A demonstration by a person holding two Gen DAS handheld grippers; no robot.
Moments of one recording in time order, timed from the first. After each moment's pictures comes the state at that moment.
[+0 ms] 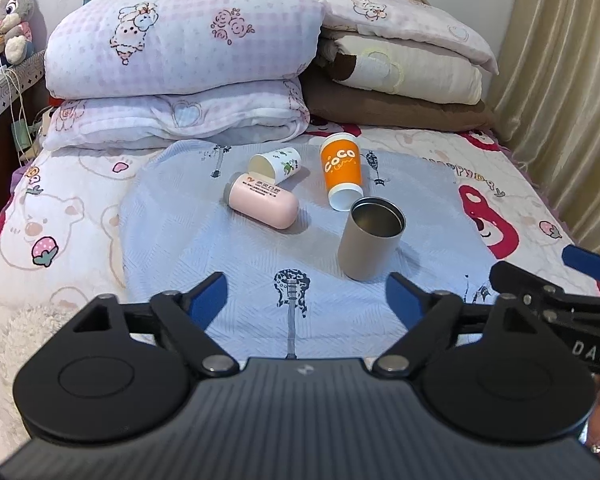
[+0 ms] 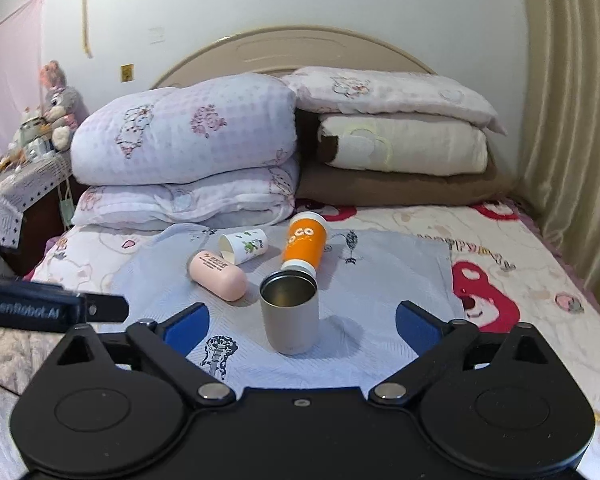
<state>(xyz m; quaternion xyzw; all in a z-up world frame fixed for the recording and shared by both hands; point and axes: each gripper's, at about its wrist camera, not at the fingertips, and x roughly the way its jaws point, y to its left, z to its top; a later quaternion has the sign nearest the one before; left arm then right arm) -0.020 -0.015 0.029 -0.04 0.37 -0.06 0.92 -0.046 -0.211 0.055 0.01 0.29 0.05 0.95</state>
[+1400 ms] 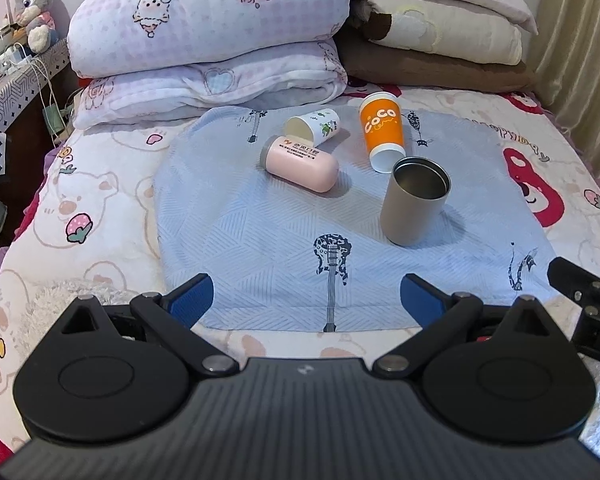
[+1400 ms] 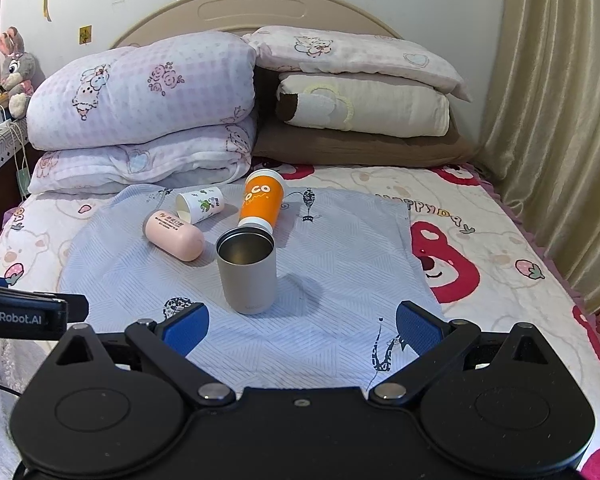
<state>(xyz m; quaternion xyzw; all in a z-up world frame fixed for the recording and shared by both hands) -0.009 -0.018 0.013 0.00 0.43 0.00 0.90 -0.046 -0.210 0.049 -0.02 0.35 -0.02 0.94</state>
